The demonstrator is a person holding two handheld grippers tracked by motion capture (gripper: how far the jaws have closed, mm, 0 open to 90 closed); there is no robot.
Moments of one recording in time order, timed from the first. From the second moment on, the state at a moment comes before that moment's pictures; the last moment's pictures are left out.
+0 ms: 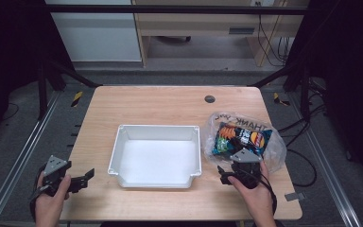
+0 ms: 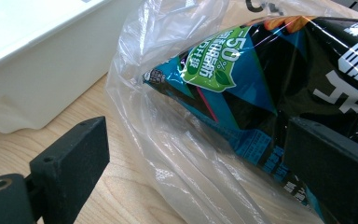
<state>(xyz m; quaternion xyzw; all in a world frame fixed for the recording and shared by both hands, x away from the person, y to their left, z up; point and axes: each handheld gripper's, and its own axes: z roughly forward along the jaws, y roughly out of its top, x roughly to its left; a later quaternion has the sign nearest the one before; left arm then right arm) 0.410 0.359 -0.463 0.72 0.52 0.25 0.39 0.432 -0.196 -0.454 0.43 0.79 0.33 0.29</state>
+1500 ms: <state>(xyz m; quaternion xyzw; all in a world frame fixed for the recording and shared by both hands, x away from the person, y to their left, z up) 0.407 0.349 -0.466 0.73 0.51 0.27 0.36 0.446 -0.253 -0.365 0.38 0.81 0.30 0.35</state>
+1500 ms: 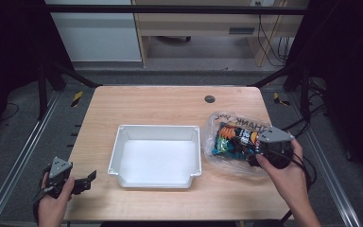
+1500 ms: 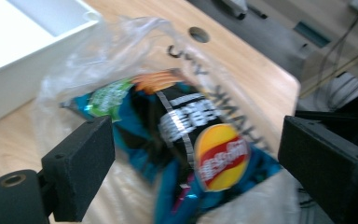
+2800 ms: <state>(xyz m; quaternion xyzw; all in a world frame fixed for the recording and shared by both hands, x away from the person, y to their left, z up) 0.408 0.341 -0.466 0.74 0.49 0.26 0.37 0.521 -0.256 -0.338 0.31 0.89 0.22 0.24</state>
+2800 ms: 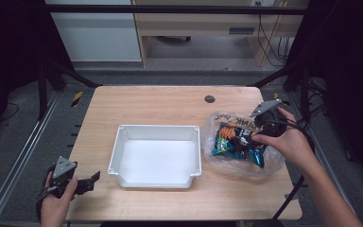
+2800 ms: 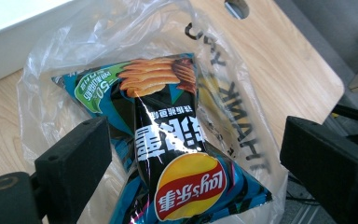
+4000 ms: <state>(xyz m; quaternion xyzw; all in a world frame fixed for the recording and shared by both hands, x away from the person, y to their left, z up) 0.409 0.341 -0.466 0.75 0.49 0.26 0.37 0.564 -0.241 -0.372 0.29 0.93 0.16 0.16</state>
